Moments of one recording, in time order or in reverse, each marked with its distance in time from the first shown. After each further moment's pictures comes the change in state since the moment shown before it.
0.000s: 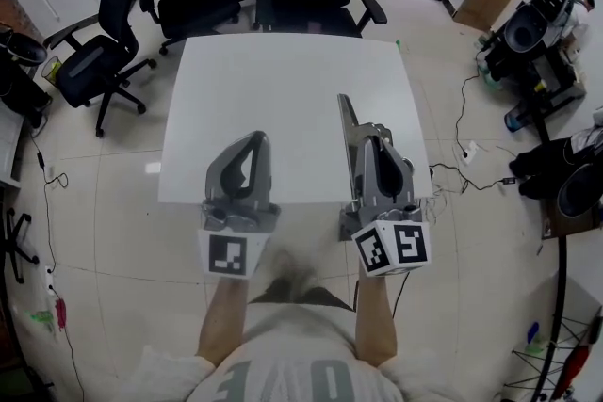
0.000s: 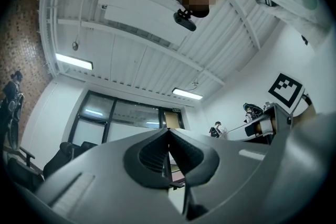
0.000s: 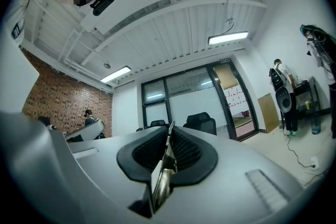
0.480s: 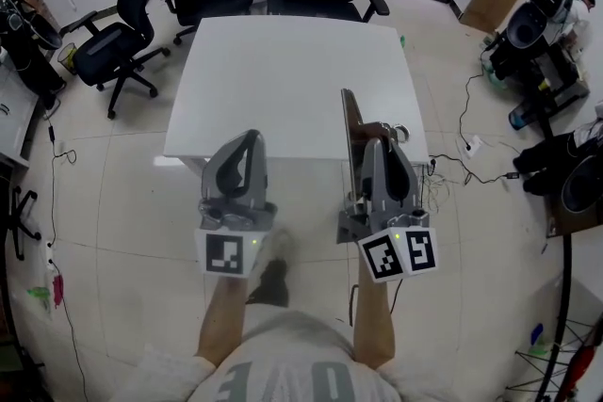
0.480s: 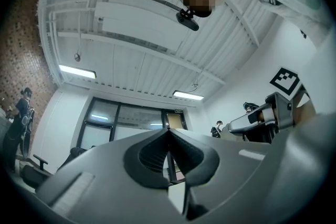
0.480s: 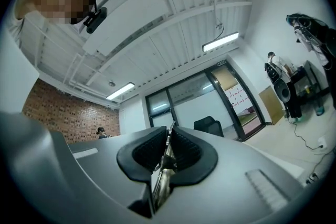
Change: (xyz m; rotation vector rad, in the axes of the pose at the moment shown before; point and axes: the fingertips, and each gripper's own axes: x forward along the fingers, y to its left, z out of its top) left arm -0.100 -0.049 0.052 0.043 -0.015 0.050; right arm -0.123 0.029 0.028 0.137 -0.106 0.057
